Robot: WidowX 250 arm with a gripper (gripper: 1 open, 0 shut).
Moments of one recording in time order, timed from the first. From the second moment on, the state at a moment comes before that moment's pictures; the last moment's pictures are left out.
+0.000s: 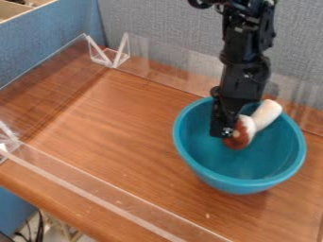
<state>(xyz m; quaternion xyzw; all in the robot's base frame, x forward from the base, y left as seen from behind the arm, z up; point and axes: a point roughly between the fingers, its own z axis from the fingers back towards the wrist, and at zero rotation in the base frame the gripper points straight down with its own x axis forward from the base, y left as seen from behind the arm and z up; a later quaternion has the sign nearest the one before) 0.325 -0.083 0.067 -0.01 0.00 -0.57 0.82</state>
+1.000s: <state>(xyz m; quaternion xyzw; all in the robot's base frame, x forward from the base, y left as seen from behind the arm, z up) 0.320 -0.084 0.063 0.00 0.01 -0.58 0.82</state>
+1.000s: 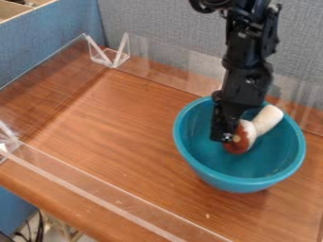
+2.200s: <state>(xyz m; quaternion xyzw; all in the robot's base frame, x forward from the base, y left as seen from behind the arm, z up) 0.312 -0.077 0.058 -0.01 0.03 -0.56 0.82</state>
